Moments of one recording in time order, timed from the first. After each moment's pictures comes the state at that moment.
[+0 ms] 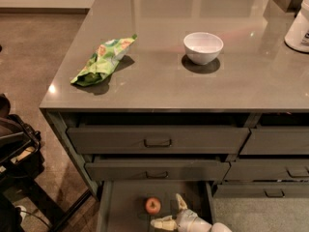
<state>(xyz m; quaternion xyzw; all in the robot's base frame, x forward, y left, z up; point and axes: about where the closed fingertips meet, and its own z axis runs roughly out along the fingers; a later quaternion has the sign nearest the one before) 0.456 -0.064 0.264 -0.21 0.76 0.36 0.50</state>
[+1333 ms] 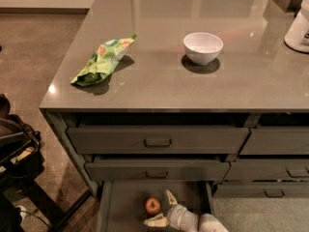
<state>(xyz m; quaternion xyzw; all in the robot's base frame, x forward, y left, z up) 0.482 -0.030 0.210 -0.29 0.74 0.35 0.50</state>
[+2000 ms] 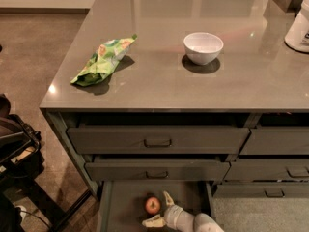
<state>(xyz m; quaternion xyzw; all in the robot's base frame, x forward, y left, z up) 0.488 -0.018 0.172 -0.31 0.75 0.33 0.48</state>
